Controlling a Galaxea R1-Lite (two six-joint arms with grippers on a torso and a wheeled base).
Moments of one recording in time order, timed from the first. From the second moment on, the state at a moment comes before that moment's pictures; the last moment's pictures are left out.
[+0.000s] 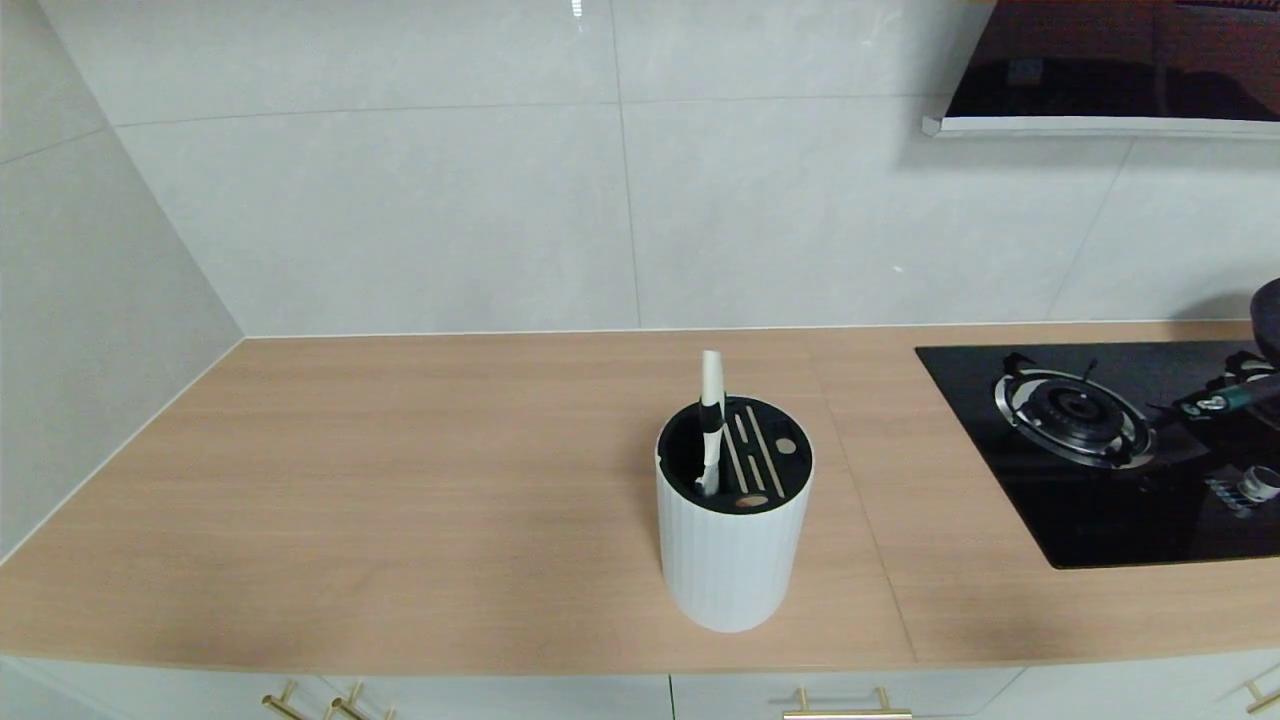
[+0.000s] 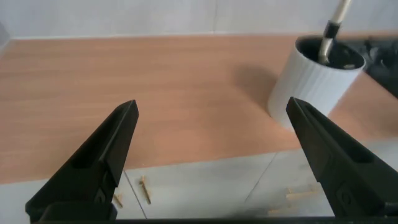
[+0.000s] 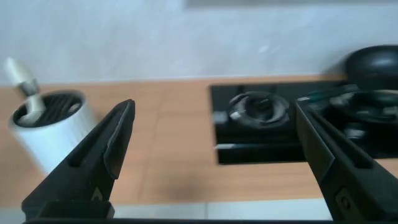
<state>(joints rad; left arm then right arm) -0.17 0.17 -0.32 0.07 0.09 -0.06 0.10 0.15 -0.42 0.04 -0.18 -0.02</state>
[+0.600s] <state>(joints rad) 0.01 0.00 -0.01 -0.01 -0.01 0.04 -0.01 0.01 -0.05 -0.04 -0.18 -0.01</state>
